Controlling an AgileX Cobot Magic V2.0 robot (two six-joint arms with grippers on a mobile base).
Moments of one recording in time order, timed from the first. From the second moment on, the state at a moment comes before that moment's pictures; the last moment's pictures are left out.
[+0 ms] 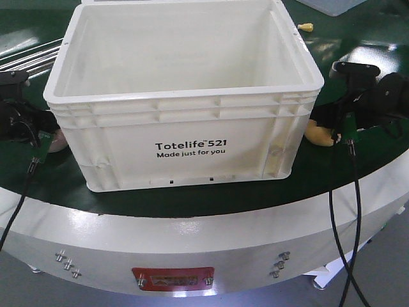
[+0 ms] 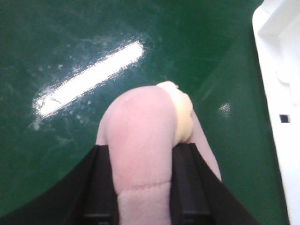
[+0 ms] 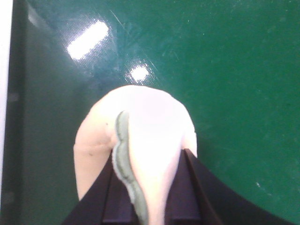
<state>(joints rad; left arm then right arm) 0.04 1.82 -0.98 -0.01 0.11 -0.14 0.00 1.92 -1.15 0.21 0.30 -0.15</state>
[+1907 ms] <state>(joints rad) -0.34 1.42 -1.05 0.13 -0.14 -0.14 0.48 1.52 -1.29 0.20 0.11 -0.39</state>
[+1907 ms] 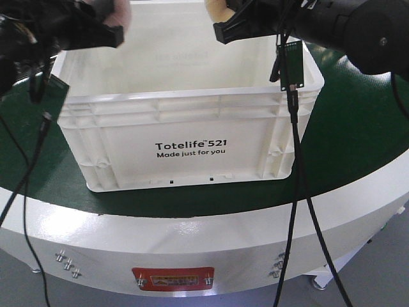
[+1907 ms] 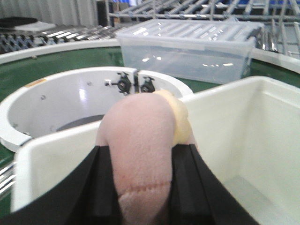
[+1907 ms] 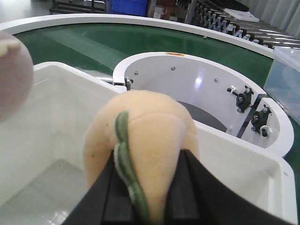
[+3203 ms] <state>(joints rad) -0.30 1.40 -1.05 0.13 -0.07 -0.14 0.40 1.50 -1.29 0.20 0.12 -0.33</state>
